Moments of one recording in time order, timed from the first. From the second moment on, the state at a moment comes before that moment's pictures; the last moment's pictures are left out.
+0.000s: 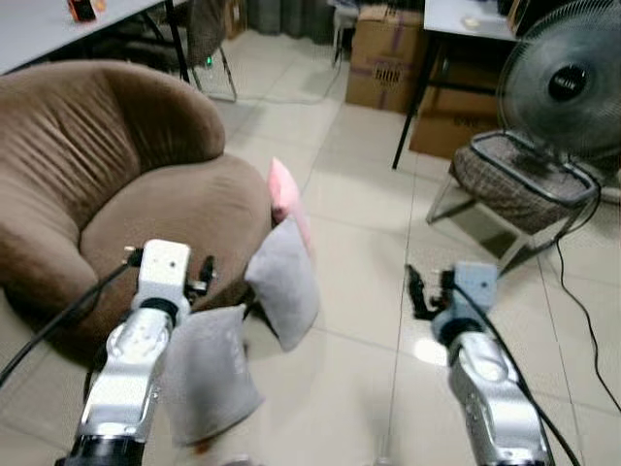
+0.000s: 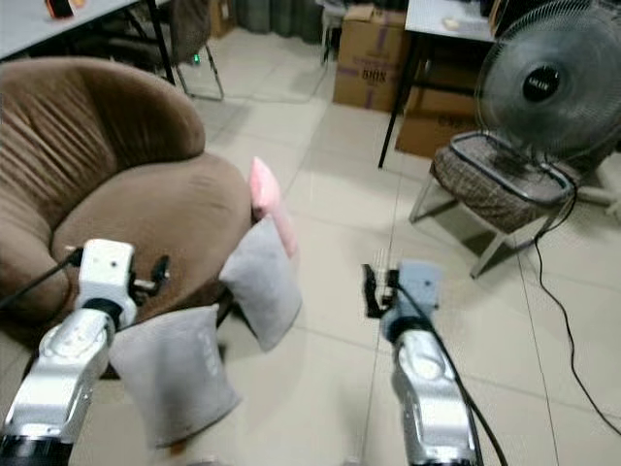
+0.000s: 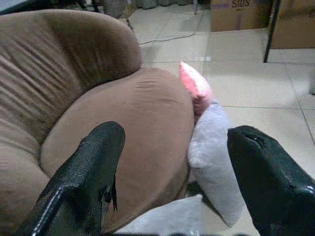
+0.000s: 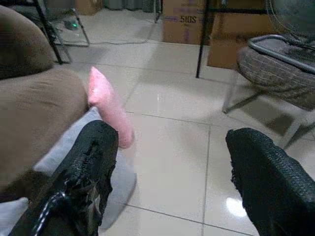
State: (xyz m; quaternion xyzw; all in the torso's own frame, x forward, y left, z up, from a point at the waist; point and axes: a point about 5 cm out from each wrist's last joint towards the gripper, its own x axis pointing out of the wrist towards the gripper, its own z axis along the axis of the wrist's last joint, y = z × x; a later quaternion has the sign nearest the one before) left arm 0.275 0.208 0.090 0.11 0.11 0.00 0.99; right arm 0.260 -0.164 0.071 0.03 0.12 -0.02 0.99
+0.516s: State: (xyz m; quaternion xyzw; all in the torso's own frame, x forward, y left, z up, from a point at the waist) left arm 0.274 0.202 0.088 0.11 0.12 -0.01 0.99; right arm 0.255 -0.171 0.074 0.03 0.12 -0.03 0.99
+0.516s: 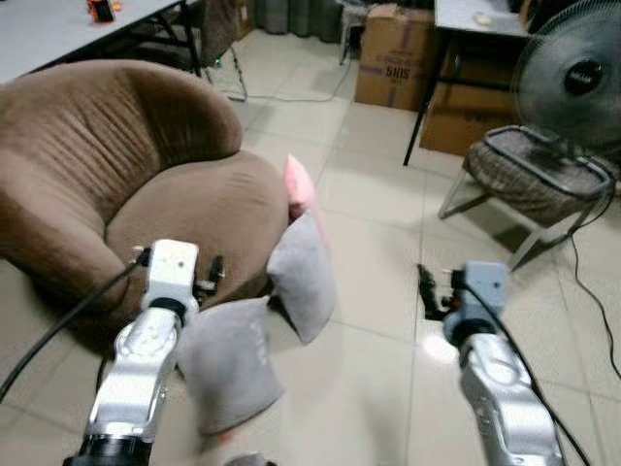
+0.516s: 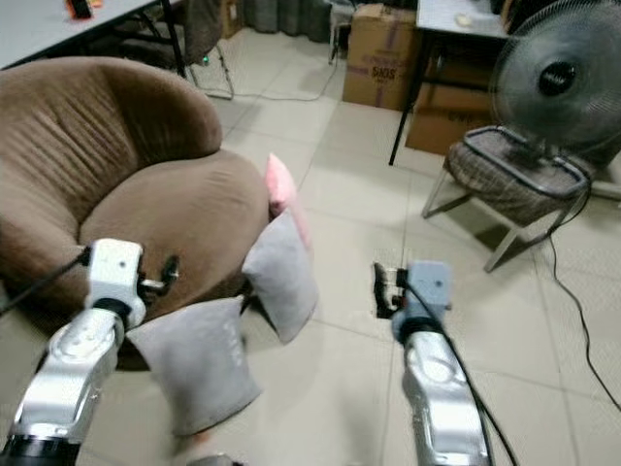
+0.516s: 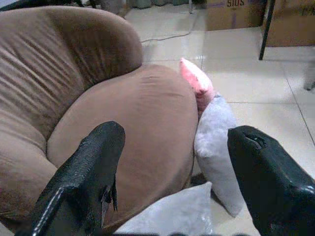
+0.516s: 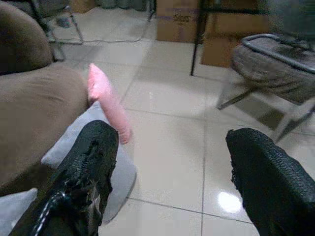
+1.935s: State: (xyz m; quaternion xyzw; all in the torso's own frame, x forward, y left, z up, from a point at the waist) left arm 0.271 0.208 0.092 0.10 0.10 -0.01 0.99; right arm 0.262 -0.164 0.067 -0.01 0.10 -0.01 0.99
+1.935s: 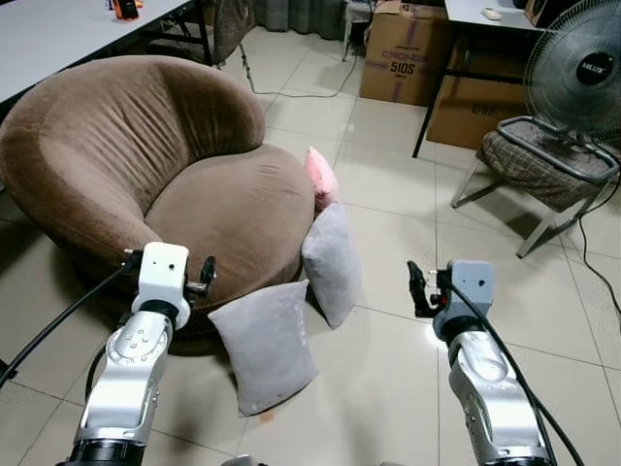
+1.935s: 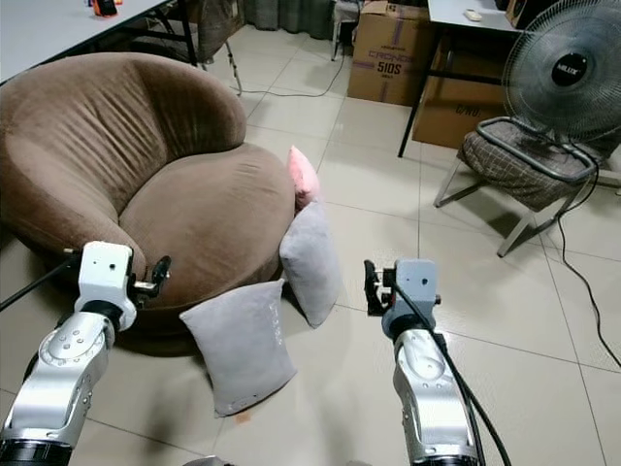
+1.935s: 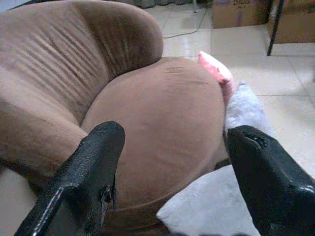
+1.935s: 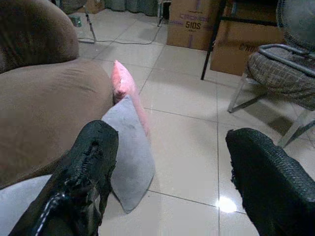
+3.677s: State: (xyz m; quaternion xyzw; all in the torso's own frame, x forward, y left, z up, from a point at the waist) left arm 0.270 0.202 0.093 0.11 0.11 -0.04 0.99; right arm 0.257 -0.149 0.059 0.06 0.12 0.06 0.99
